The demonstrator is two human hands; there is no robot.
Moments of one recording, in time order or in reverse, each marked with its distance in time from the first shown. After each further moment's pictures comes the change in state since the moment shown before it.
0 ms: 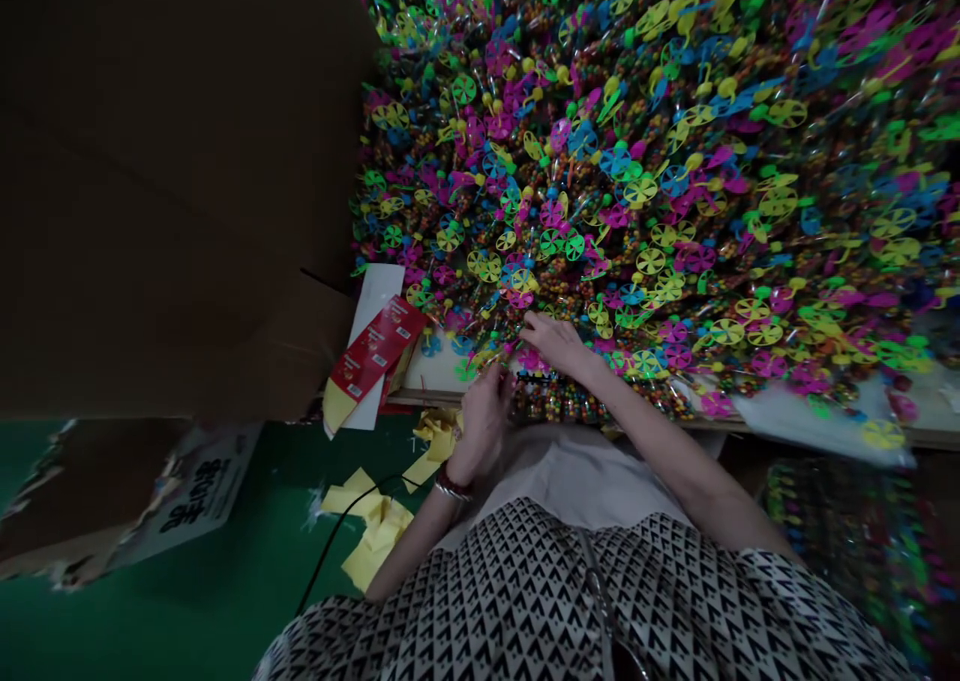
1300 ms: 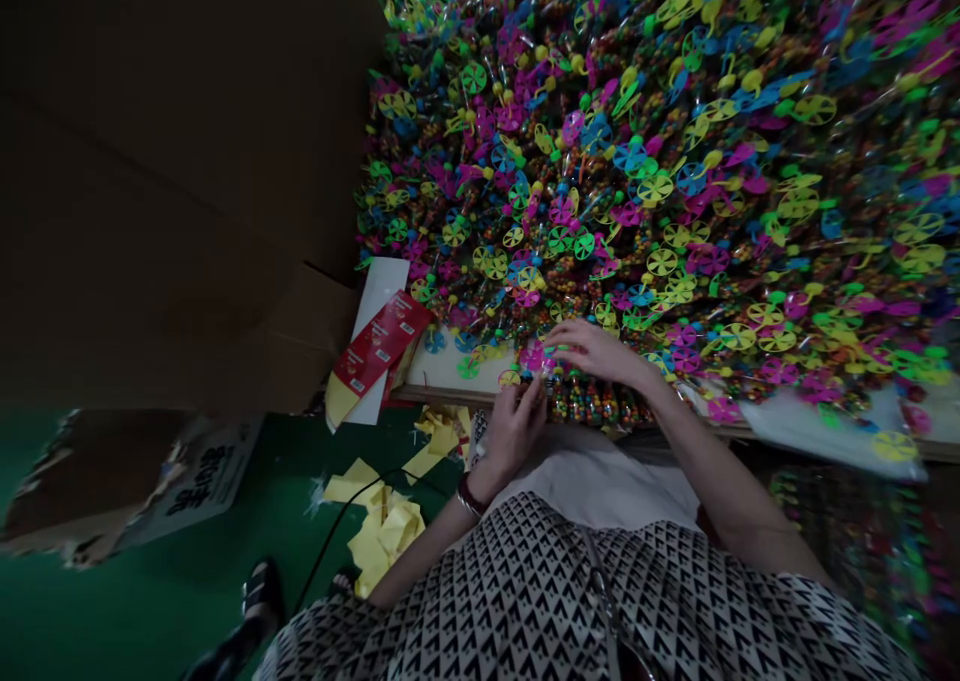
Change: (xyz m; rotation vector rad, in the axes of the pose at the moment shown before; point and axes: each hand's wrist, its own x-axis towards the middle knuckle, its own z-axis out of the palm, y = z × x) left_hand -0.035 0.000 0.048 -0.082 0.349 0.430; right_hand -0.036 0.036 -0.014 0.565 0.025 -0.145
